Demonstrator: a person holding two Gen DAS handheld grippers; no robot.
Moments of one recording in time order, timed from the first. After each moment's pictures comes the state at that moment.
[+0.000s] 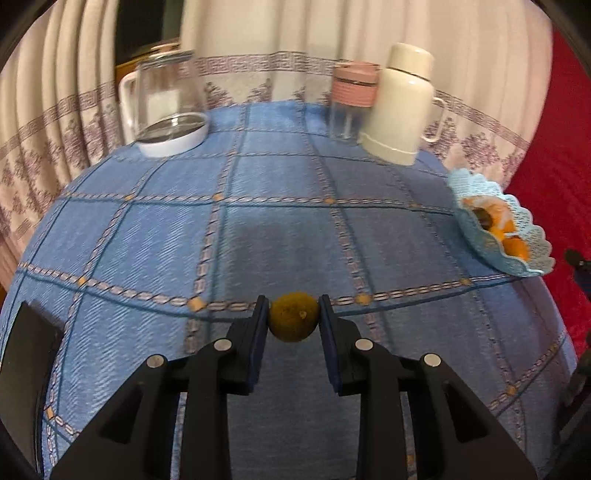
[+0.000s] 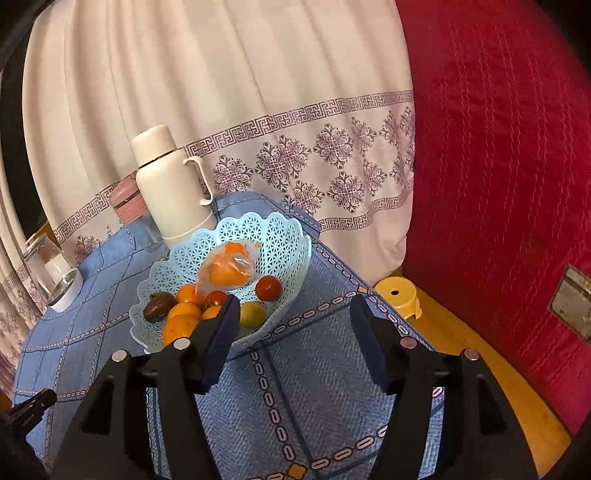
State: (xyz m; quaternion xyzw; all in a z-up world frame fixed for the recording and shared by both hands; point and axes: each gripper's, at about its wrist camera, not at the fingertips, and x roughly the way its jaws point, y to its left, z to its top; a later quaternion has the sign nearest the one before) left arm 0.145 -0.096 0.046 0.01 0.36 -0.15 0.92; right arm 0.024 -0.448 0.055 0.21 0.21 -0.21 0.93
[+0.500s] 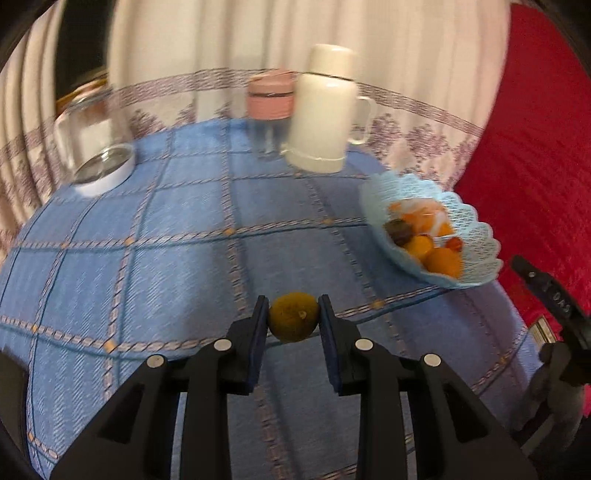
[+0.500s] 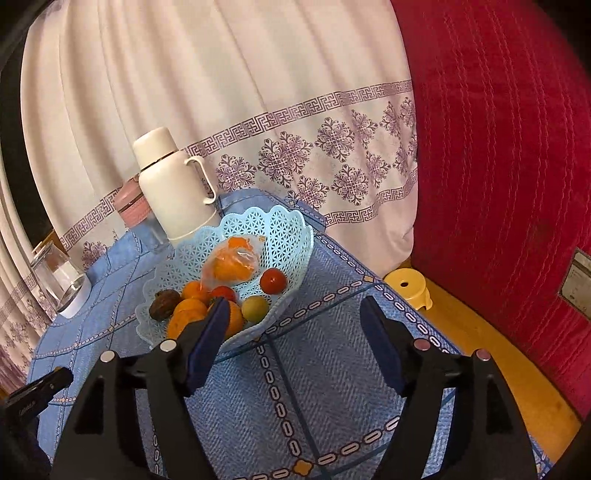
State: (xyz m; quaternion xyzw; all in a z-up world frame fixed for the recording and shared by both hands) left arm 0.140 -0.176 0.077 0.04 0.34 -0.23 0.91; right arm 0.024 -0.452 0.048 0.23 0.21 -0.20 0.93
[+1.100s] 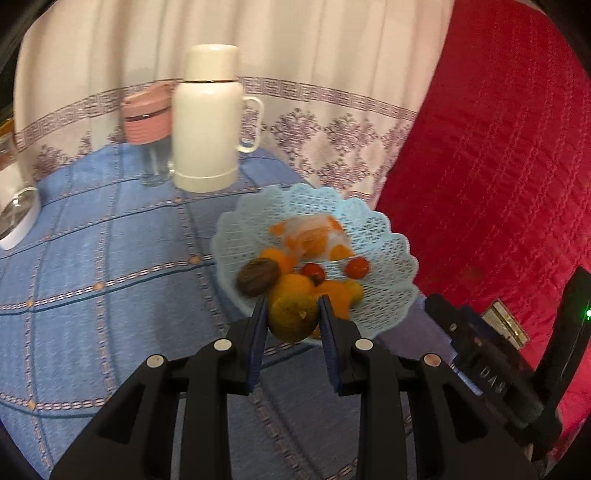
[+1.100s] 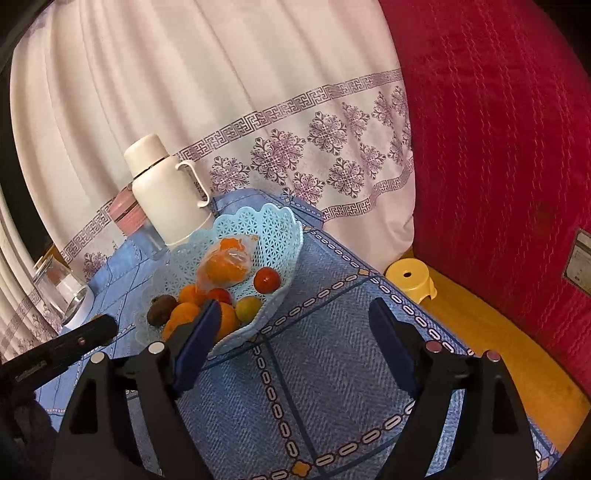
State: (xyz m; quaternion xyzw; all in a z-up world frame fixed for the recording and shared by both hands) left arm 0.148 -0.289 0.096 0.05 0.35 -0.35 0.87; right arm 0.020 -0.464 0.043 0.27 0.20 -0.20 0.92
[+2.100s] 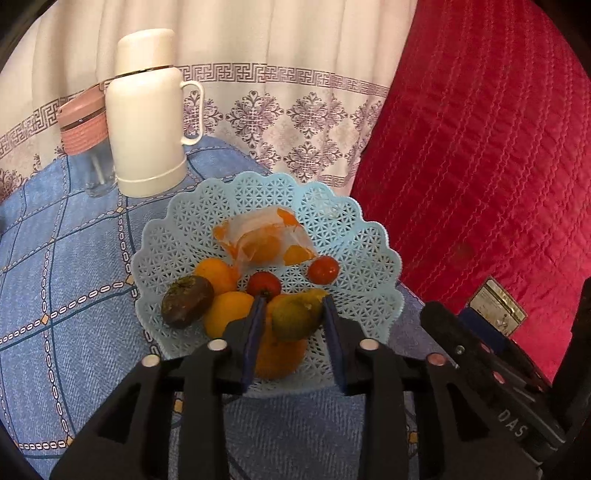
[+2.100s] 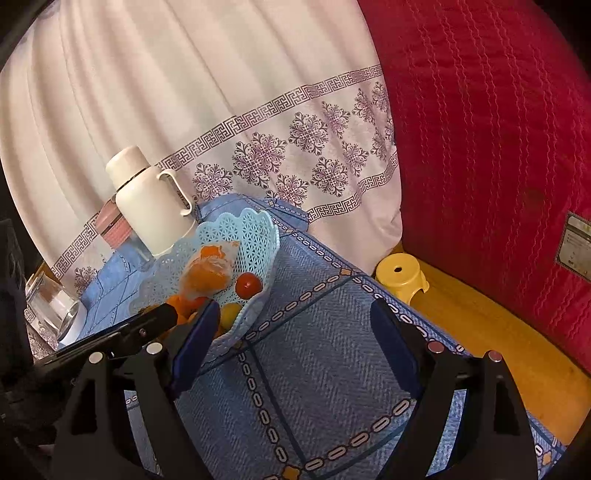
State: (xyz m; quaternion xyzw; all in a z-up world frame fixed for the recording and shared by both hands) left arm 0.159 -0.343 0.074 0.09 0.35 -0.39 0.85; right arm 0.015 -0.472 0.039 0.29 0.20 -0.23 0.91
